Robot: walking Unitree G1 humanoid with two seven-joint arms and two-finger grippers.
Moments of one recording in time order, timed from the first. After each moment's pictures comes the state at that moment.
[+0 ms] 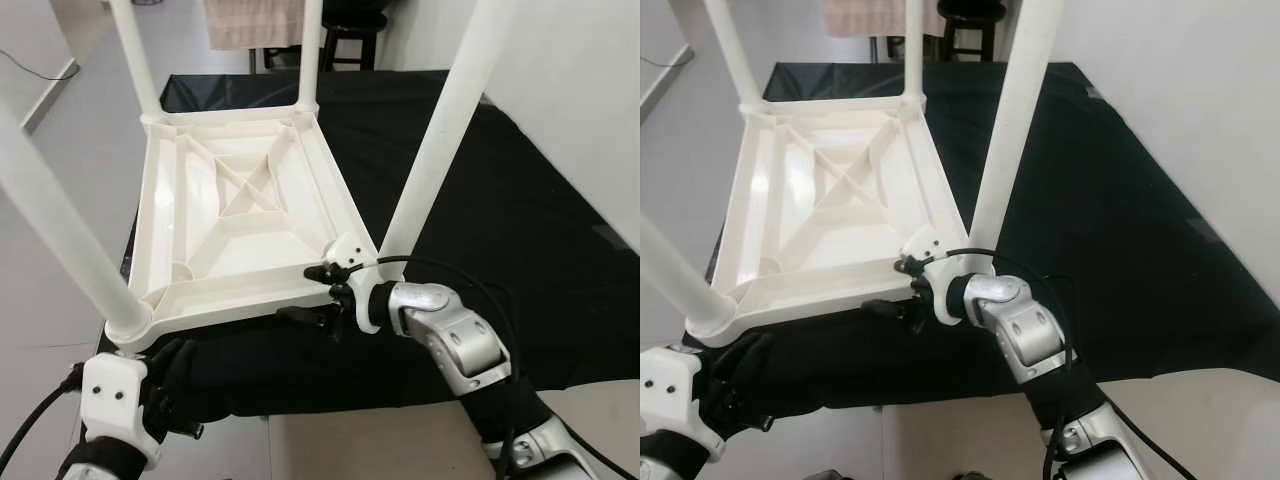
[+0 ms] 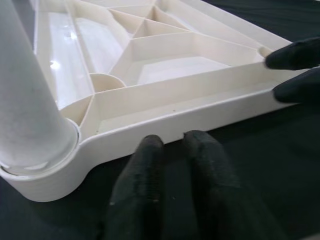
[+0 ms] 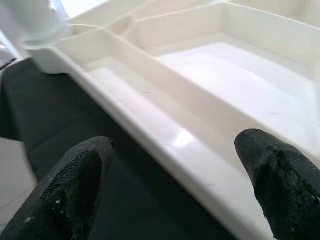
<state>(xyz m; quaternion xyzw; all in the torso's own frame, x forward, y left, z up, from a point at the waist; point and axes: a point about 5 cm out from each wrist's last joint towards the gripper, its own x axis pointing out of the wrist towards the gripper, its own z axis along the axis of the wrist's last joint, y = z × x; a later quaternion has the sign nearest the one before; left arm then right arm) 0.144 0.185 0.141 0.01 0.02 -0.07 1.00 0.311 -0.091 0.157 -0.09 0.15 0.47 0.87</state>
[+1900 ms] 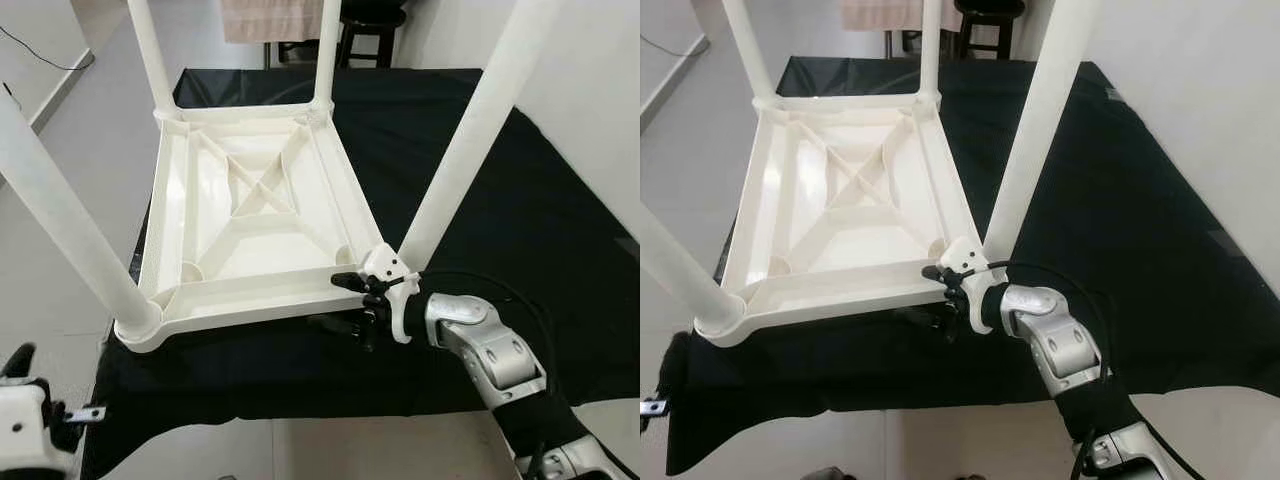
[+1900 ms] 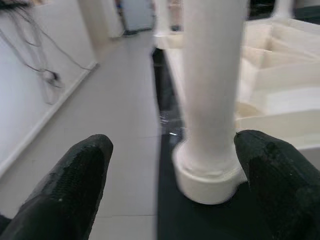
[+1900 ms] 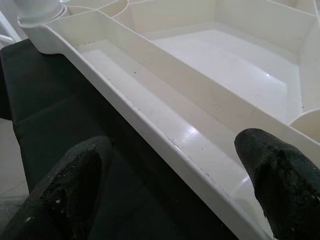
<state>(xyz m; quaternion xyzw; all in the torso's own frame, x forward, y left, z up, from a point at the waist) 0.127 0.240 0.153 0.06 -0.04 0.11 0.99 0.303 -0.121 0.143 -0.10 0.13 0.49 0.85</state>
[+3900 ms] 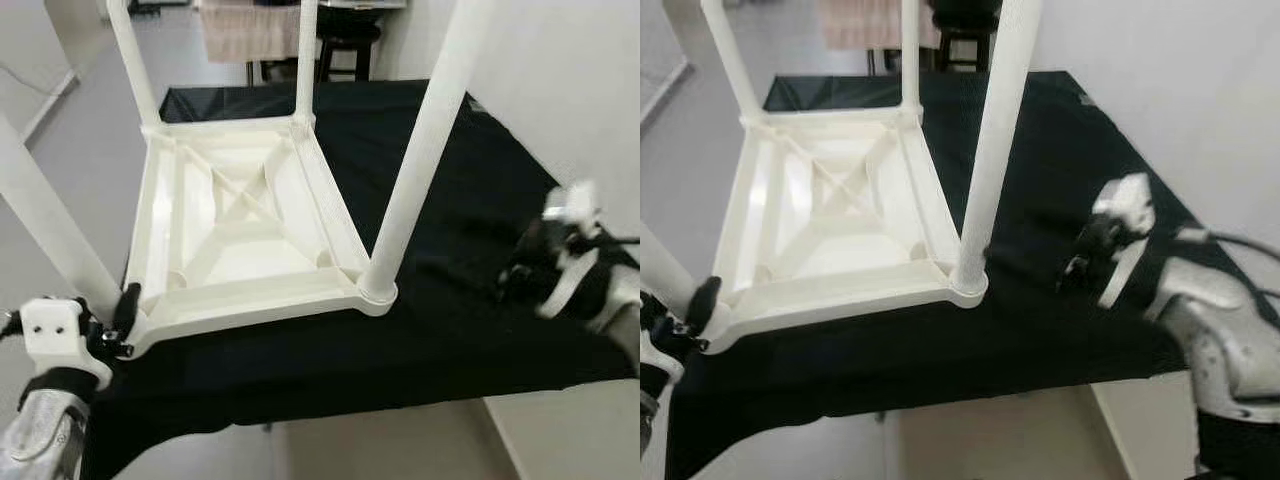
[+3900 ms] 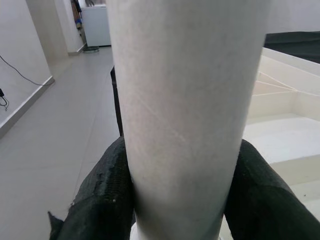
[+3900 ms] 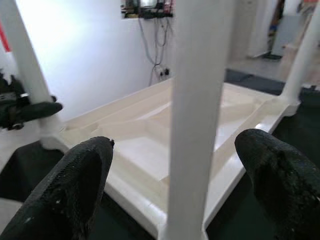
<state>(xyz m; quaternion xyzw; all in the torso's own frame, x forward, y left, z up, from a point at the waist) 0.214 0.267 0.146 0.04 -0.07 0.06 0.99 0.265 -0.222 0.256 -0.03 -0.05 0.43 0.90</state>
